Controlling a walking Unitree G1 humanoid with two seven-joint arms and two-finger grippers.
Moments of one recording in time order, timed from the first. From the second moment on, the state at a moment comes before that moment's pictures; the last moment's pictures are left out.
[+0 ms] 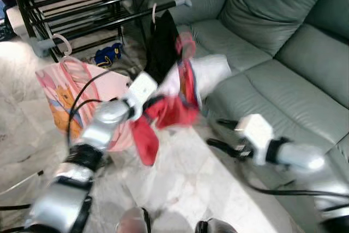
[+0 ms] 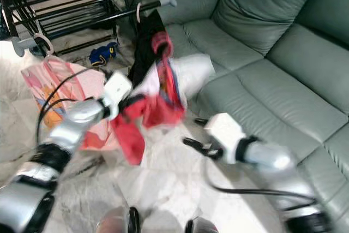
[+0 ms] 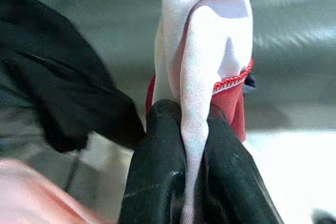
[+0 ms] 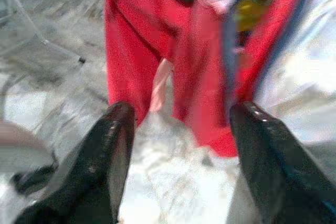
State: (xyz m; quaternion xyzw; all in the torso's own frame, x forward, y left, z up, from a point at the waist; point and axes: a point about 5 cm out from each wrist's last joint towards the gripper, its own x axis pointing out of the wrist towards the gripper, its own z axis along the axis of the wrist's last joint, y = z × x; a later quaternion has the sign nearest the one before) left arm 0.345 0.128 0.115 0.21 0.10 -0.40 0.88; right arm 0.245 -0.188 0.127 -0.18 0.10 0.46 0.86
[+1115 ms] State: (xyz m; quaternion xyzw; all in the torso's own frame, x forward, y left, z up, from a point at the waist) left arm 0.294 0.116 0.114 0.22 0.14 -0.67 0.70; right arm 0.262 -0.233 0.123 -0.15 0.25 0.55 0.78
